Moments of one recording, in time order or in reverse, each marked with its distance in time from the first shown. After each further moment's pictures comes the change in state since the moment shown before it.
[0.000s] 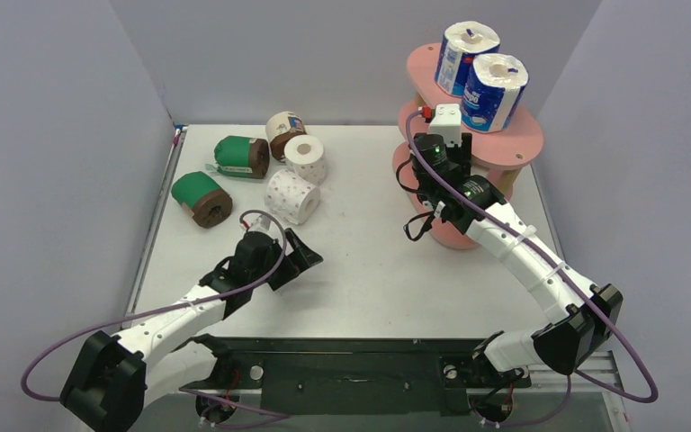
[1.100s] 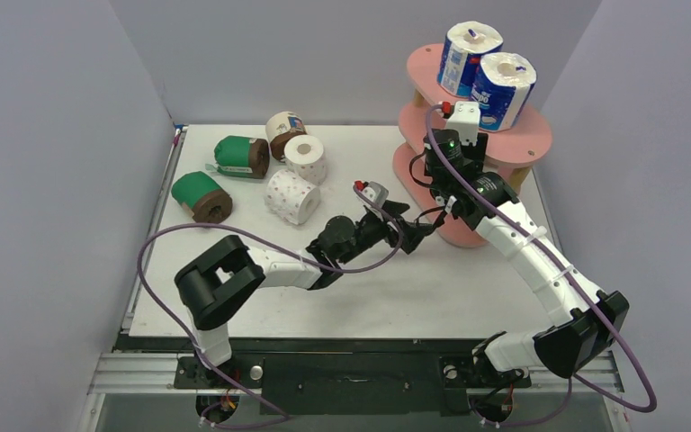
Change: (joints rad) left arm -0.409 0.788 0.507 1.111 -0.037 0.573; right arm -0.071 -0.019 0.011 -0.046 -0.062 0.082
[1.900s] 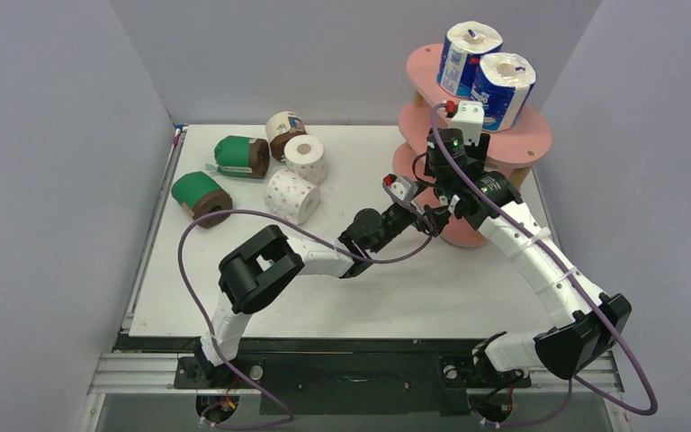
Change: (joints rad) left arm -0.042 0.283 0.314 0.125 -0.105 0.231; right arm -0.012 -0.008 0.011 -0.023 -0.047 0.039
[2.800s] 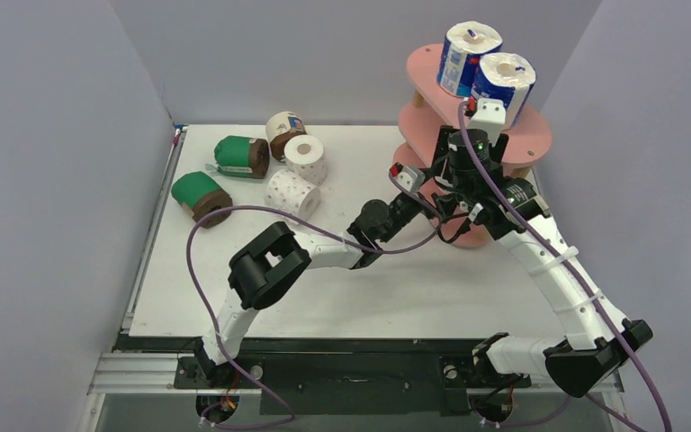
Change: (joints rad) left arm 0.010 0.092 0.175 0.005 -0.007 0.027; right arm -0.008 -0.089 0.040 -0.073 -0.092 0.031
